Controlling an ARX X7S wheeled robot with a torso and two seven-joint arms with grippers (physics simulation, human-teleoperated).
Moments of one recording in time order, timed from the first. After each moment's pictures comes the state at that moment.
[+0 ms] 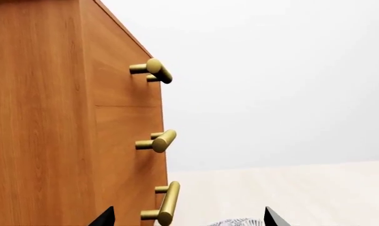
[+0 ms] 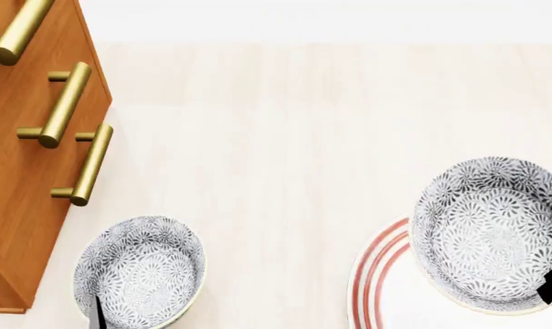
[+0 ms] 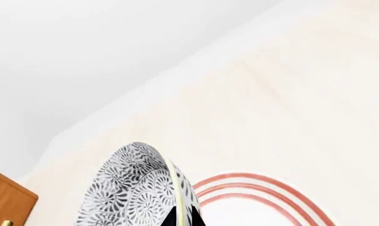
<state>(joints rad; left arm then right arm) 0.05 -0.31 0.41 0.09 0.03 0.47 -0.54 -0.13 1.10 0.24 -0.42 1.71 0.19 0.44</state>
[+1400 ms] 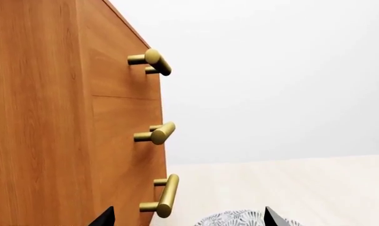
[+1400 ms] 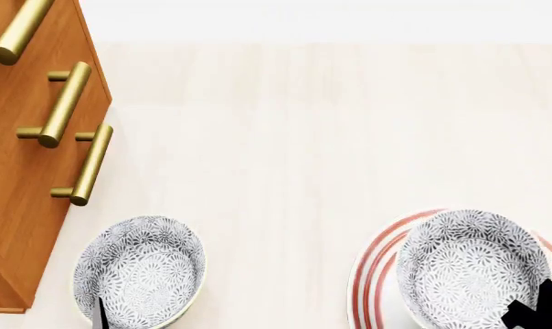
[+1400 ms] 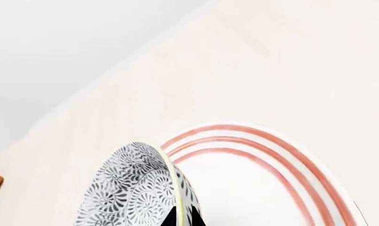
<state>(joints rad) 0.05 -0.32 0.43 0.08 0.01 0.46 -0.55 -0.02 0.98 0.05 -0.27 1.62 0.22 0.42</state>
